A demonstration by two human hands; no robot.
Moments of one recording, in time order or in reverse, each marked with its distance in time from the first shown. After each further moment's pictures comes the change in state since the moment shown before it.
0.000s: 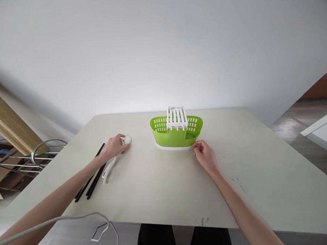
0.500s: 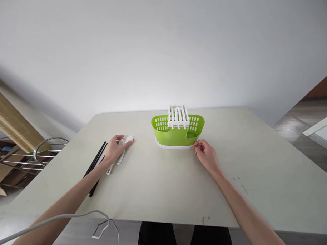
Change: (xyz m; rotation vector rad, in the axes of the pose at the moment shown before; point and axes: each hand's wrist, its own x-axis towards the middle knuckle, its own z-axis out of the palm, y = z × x) left_hand -0.023 -0.002 0.022 -0.349 0.232 -0.188; right_hand 0.000 0.002 0.000 -0.026 -0.009 -0.014
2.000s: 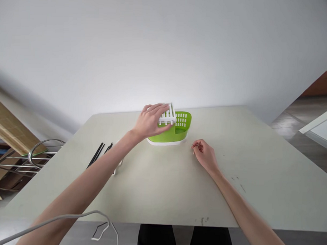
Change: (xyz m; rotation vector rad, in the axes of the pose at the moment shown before) left_hand 0.009 0.190 0.047 0.319 -0.047 1.142; right_hand -0.001 -0.008 -0.002 0.015 -0.003 0.061
